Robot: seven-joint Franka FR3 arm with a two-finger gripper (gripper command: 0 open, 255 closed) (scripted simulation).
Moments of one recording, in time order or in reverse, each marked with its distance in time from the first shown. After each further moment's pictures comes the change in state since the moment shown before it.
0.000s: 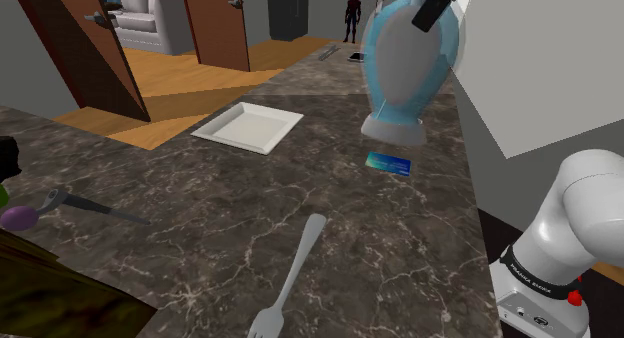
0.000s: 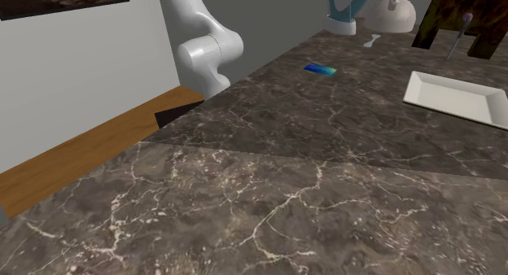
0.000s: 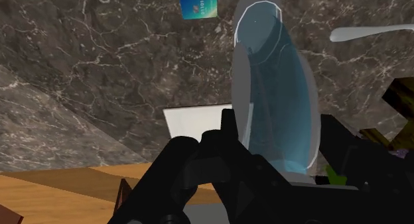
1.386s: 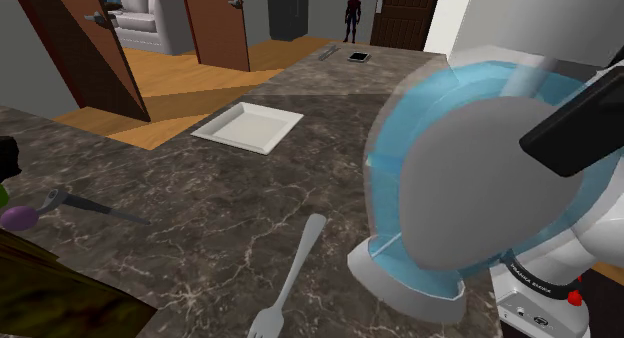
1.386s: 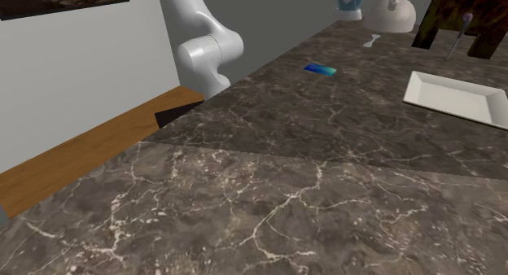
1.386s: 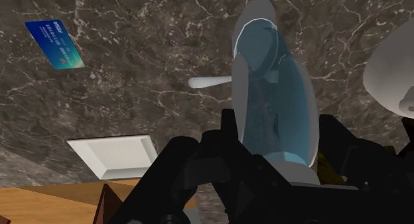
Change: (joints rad) arm -0.008 0.029 0.423 0.164 0.096 -0.025 0.416
